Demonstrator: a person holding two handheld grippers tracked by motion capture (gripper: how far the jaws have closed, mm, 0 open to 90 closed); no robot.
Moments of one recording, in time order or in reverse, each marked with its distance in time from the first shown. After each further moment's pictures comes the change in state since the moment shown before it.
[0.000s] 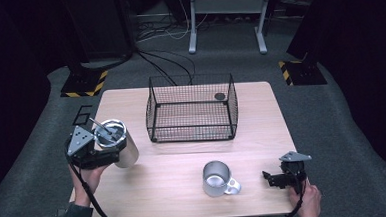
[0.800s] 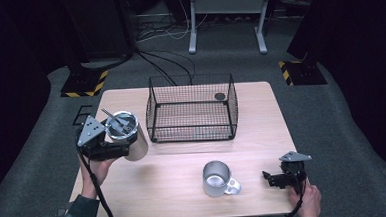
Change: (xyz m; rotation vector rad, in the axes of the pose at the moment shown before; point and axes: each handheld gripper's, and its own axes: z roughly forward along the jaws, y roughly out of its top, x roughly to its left) left arm -0.019 0.029 0.017 -0.016 -0.088 0.059; right arm 0.000 0.000 0.000 0.000 0.000 -0.001
